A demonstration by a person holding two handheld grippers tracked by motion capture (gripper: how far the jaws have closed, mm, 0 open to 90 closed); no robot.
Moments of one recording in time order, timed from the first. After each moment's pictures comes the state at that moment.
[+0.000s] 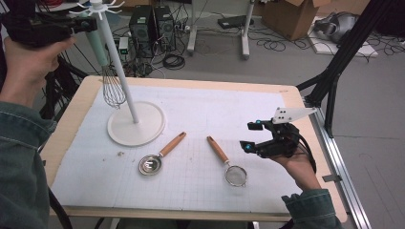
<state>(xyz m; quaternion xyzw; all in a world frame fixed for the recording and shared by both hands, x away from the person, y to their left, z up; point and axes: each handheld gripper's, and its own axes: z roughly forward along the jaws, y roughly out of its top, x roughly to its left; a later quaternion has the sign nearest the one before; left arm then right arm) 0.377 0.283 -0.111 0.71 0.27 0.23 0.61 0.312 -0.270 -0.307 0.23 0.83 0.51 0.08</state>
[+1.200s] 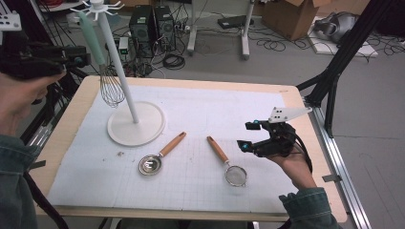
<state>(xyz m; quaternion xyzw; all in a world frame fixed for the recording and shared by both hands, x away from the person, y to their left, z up) 0.345 0.307 -0.156 0.74 0.26 0.19 0.59 0.316 -0.265 -0.312 0.24 0.83 0.51 0.07</state>
